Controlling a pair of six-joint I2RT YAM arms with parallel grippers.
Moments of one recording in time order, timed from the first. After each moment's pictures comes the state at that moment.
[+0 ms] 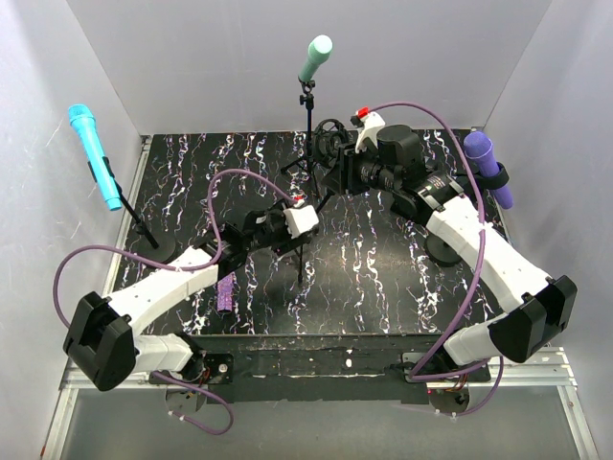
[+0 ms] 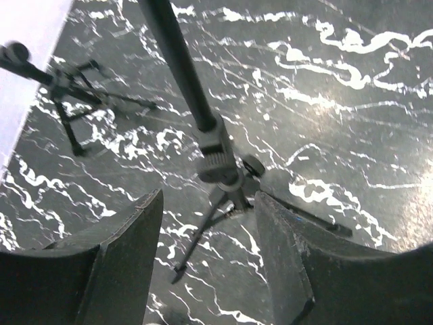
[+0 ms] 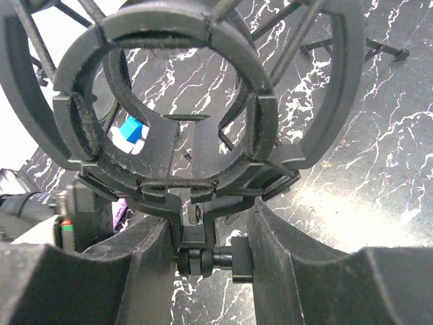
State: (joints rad) left arm -0.68 1.26 0.85 -0.10 0.21 0.58; right arm 0.62 1.41 1.45 -0.45 -0.21 0.31
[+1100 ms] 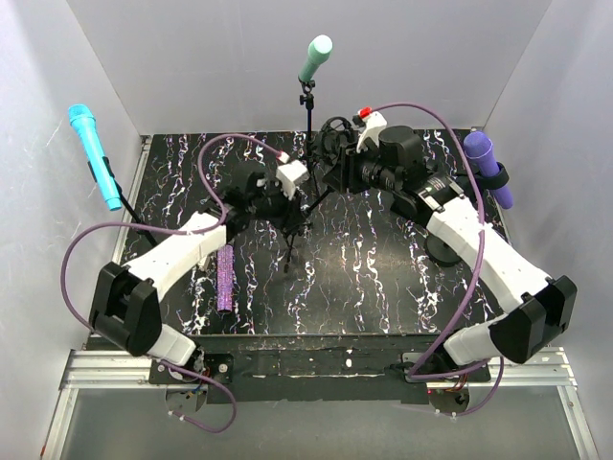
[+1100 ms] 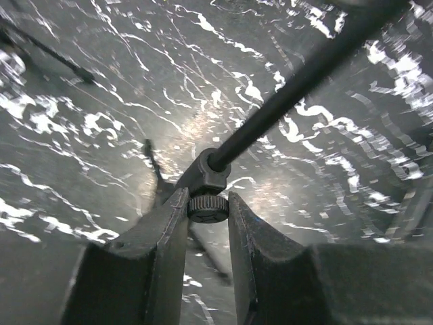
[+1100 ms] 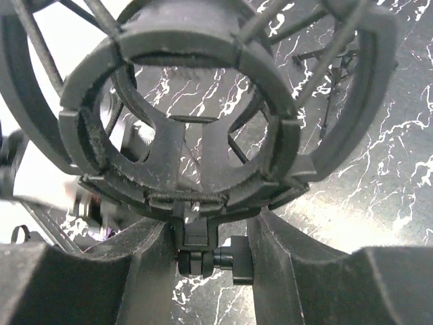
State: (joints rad) left arm -0.57 1.44 1.09 -0.20 0.38 0.20; right arm 0.61 1.42 1.45 -0.42 -0.19 0.32
